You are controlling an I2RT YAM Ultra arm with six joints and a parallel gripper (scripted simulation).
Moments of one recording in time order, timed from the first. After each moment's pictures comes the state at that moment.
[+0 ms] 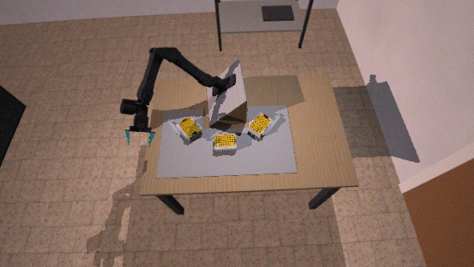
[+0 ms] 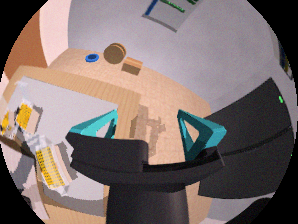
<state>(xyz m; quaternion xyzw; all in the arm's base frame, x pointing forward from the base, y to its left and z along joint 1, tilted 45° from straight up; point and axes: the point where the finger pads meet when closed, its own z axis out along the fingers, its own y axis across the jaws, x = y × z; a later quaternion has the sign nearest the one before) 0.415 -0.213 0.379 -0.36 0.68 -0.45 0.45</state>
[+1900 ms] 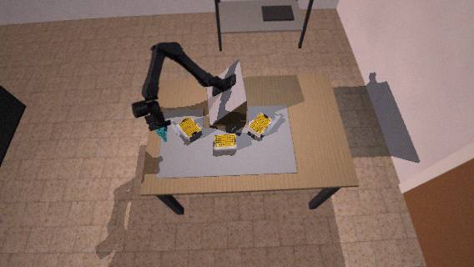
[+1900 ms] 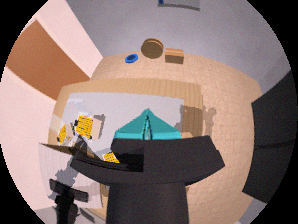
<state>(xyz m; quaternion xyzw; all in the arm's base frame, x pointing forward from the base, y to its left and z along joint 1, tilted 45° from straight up) 0.389 -0.125 0.283 -0.25 0.84 -0.22 0.43</state>
